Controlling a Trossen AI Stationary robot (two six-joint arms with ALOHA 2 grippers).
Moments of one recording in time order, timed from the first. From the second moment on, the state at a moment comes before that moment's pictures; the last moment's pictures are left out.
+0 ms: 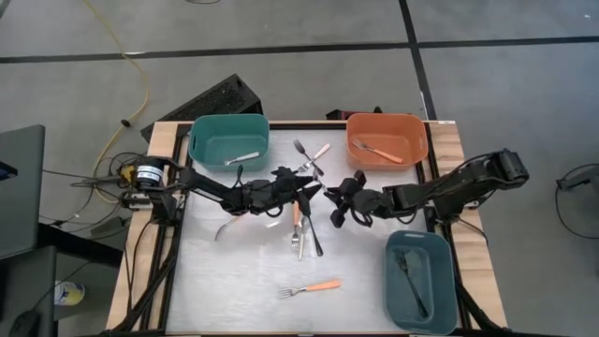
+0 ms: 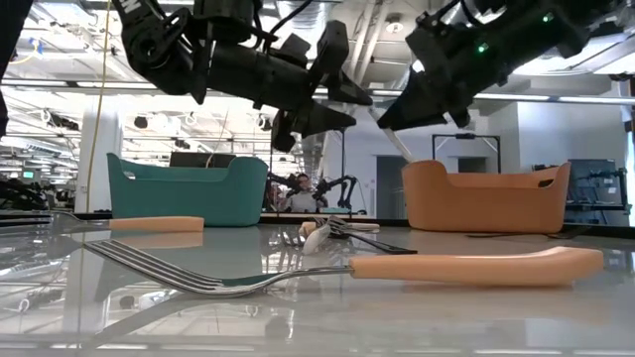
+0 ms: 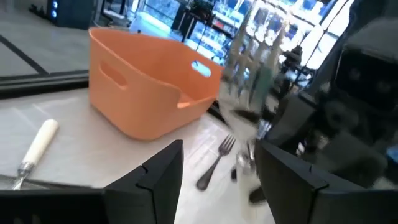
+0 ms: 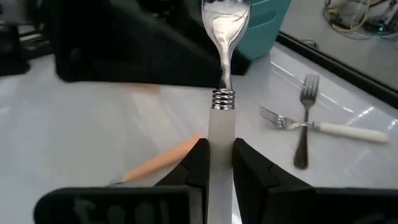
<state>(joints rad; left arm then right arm) 0.00 1.82 0.82 1.03 -0.47 -0.45 0.16 1.38 0.67 0.20 0.58 0.39</state>
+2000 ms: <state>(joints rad) 0.52 0.97 0.82 -0.39 -0.34 -0.14 0.24 1.28 0.67 0.02 0.54 0.20</state>
